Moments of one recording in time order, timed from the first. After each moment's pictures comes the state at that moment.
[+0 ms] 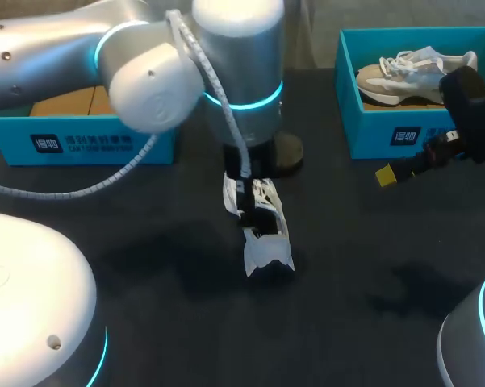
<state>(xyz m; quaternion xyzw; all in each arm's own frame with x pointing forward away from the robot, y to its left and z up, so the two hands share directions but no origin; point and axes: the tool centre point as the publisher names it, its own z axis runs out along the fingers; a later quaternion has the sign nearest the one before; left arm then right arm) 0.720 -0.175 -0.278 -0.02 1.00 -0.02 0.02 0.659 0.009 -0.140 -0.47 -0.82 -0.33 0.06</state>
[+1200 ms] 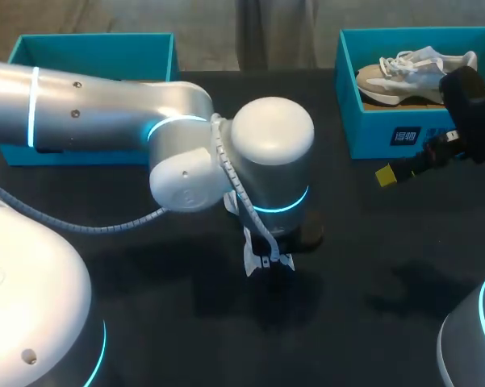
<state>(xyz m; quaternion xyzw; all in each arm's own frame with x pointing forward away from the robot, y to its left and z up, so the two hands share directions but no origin) 0.665 -0.208 -0.394 -0.05 1.00 -0.02 0.04 0.659 0.009 -0.140 -0.47 -0.82 -0.33 0.06</state>
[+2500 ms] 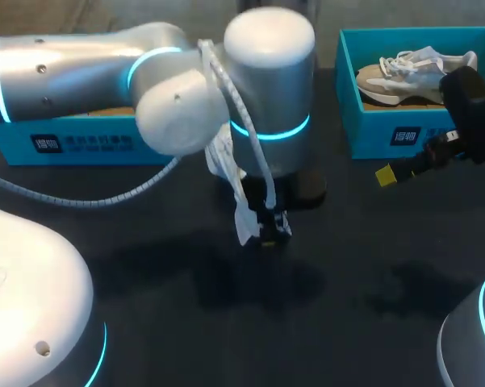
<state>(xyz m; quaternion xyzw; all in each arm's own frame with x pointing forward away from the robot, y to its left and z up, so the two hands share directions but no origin) 0.668 -0.199 -0.291 -0.01 1.00 -0.01 -0.01 0.659 0.009 -0.140 -0.47 -0.82 -0.33 0.06</state>
